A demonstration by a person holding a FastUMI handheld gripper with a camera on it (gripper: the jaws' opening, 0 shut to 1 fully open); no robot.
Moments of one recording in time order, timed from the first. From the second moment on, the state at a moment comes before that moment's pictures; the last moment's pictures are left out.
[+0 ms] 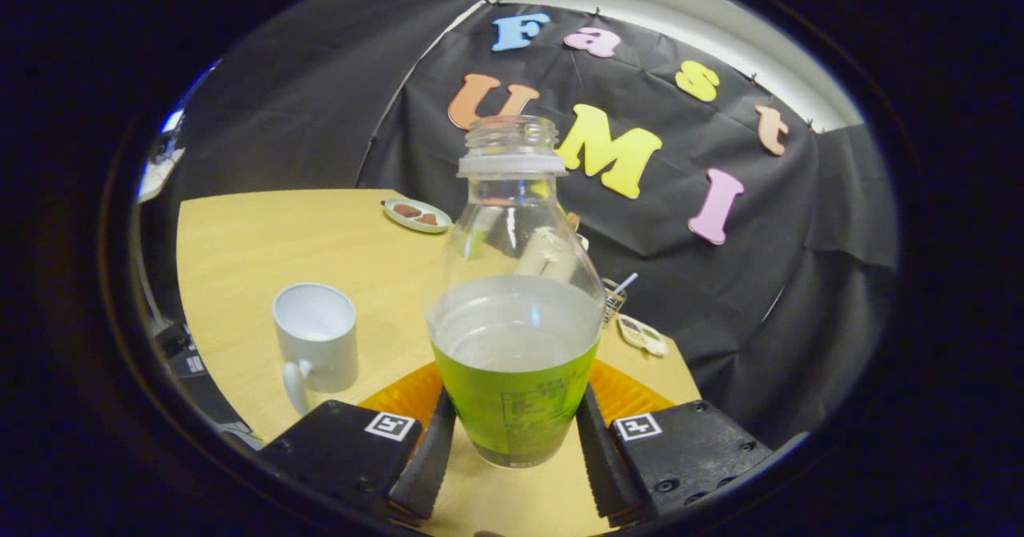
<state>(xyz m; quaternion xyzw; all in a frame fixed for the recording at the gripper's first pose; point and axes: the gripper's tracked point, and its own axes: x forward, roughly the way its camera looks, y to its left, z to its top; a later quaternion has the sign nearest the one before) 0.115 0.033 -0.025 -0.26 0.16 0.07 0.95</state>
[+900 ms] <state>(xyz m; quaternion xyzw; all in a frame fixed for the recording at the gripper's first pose) 0.116 0.046 -0.022 -0.48 0.18 0.07 0.86</state>
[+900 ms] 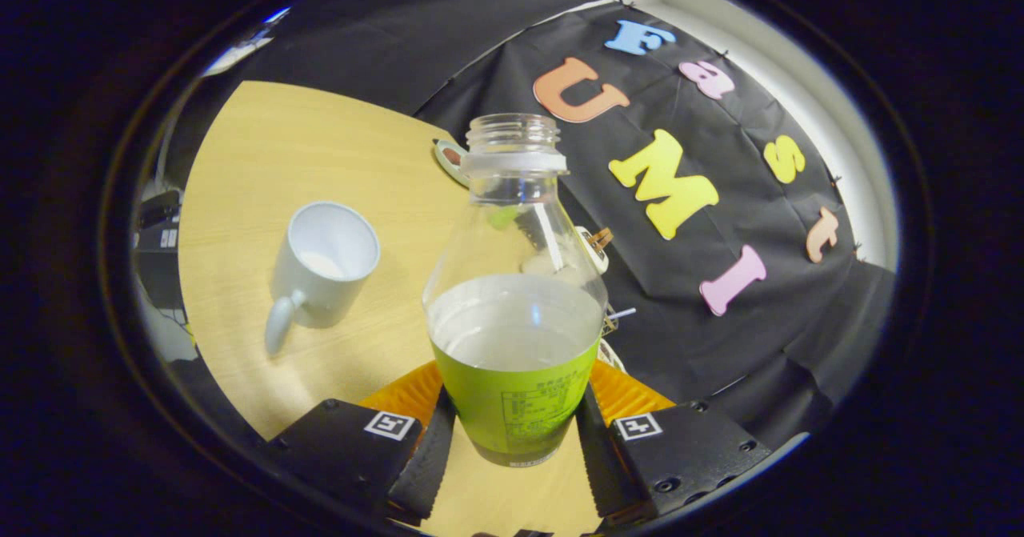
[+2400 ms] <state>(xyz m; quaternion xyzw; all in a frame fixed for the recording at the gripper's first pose) 0.158 0.053 -0.013 -0.74 0.17 -0.01 0.65</state>
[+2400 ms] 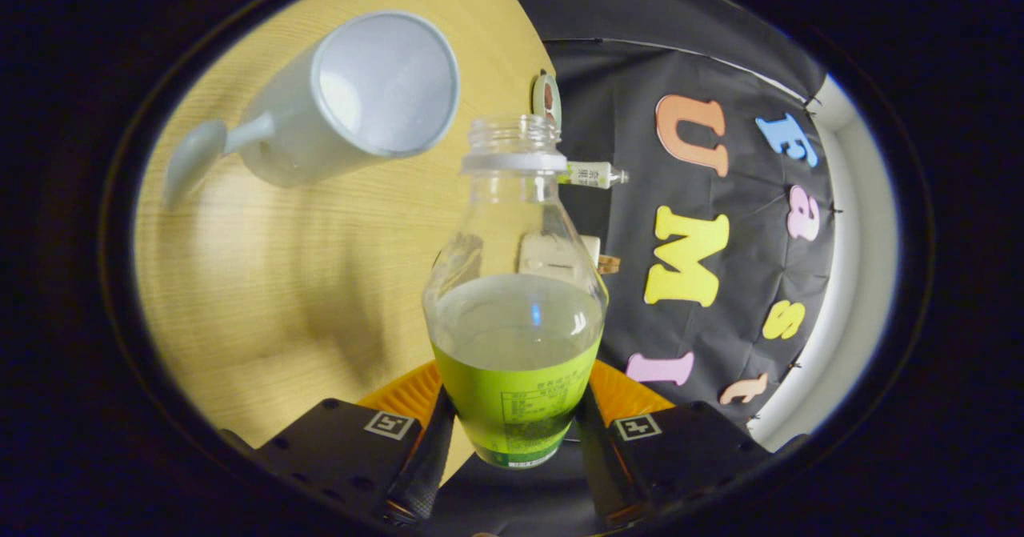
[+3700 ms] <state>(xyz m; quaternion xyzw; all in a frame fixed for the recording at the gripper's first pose) 0.153 0.074 0.015 -0.81 0.16 -0.03 0.57</state>
